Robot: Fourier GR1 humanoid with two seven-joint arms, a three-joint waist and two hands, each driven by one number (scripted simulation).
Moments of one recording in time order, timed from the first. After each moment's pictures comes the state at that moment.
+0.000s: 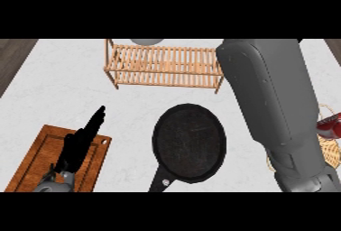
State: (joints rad) left arm -0.03 0.22 -0.12 -1.38 -0.03 -0.03 0.04; right arm -1.20 -0.05 -0.04 -1.20 1.21 0.16 0.96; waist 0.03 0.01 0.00
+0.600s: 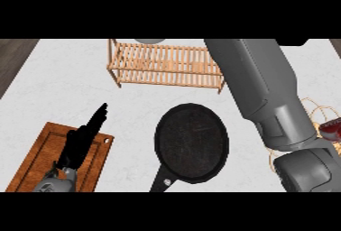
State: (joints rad) left arm -0.06 0.21 -0.11 -1.37 -0.04 -0.05 0.05; right arm -1.38 -0.06 -0.17 -0.64 1.17 -0.07 0.80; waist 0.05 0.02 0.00
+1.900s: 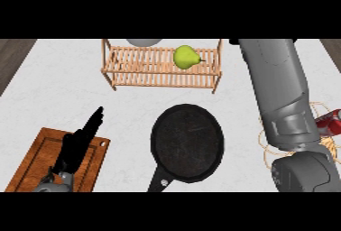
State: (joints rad) left arm -0.02 0.21 -0.09 -1.38 -0.05 -0.04 0.06; right arm -1.32 -0.04 -0.54 -0.69 0.69 -0.88 0.40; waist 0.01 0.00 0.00
